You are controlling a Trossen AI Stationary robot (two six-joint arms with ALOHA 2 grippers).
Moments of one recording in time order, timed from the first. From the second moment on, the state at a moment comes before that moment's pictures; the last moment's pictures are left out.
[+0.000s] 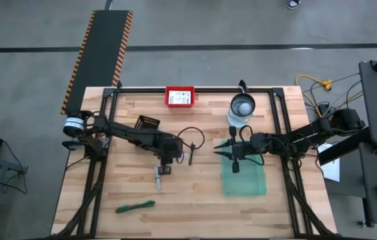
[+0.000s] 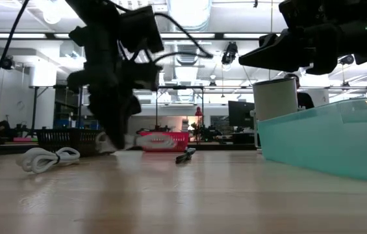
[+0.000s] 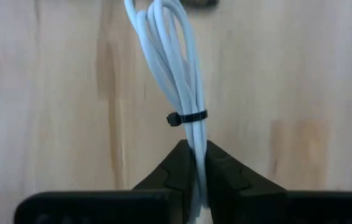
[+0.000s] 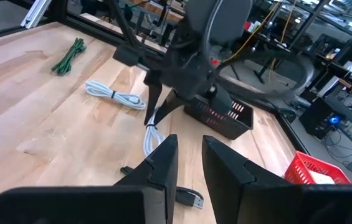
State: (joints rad) left arm -0.05 1.69 1.02 -0.53 0.08 -0.08; right arm 0.13 1.26 0.35 0.71 0.13 -0.34
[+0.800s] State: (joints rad) left arm -0.05 1.67 1.01 -0.05 0.00 0.20; right arm 0.13 1.26 0.35 0.71 0.13 -0.22
